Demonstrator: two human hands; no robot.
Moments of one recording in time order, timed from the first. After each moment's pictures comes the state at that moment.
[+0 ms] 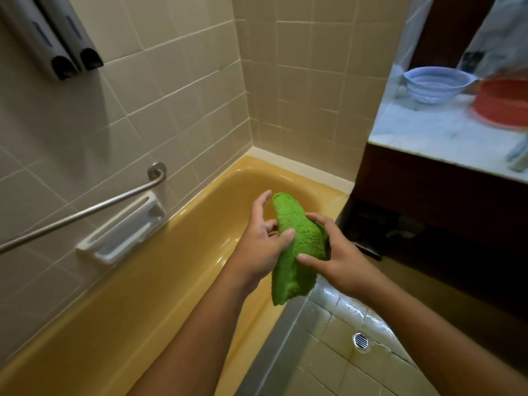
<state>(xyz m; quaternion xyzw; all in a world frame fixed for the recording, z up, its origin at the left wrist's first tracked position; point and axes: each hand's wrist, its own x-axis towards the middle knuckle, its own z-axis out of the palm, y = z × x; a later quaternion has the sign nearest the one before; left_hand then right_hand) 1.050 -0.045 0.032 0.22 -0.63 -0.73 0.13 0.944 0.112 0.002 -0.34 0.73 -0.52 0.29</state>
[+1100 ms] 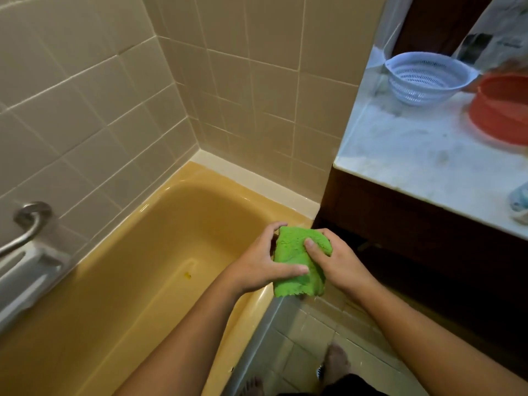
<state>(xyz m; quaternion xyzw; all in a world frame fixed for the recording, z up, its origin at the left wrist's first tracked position) 0.720 -0.097 -0.074 0.17 -0.75 -0.63 -0.07 0.612 0.081 -0.086 -0.20 0.77 -0.54 0.29</state>
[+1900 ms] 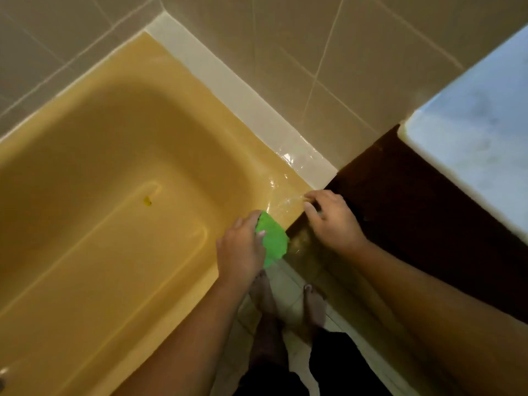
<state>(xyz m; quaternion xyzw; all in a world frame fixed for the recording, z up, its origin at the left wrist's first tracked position) 0.574 -0.094 -0.330 0.48 -0.82 -0.30 -0.07 0.386 0.007 -0.326 -0.36 0.86 -0.22 0.30</state>
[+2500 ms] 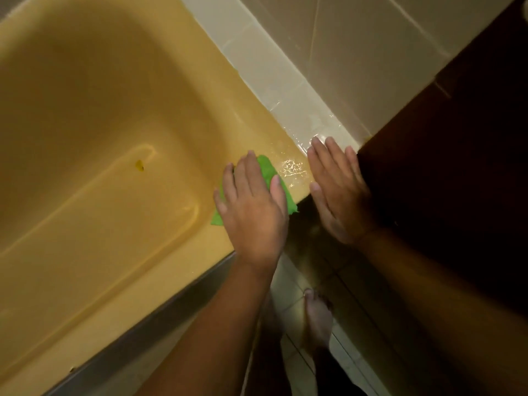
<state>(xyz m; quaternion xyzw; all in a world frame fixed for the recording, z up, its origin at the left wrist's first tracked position) 0.467 -0.054 -0.433 0.59 -0.80 -0.10 0.11 0.315 0.013 -0.464 -0.63 0.74 -0.19 0.08</state>
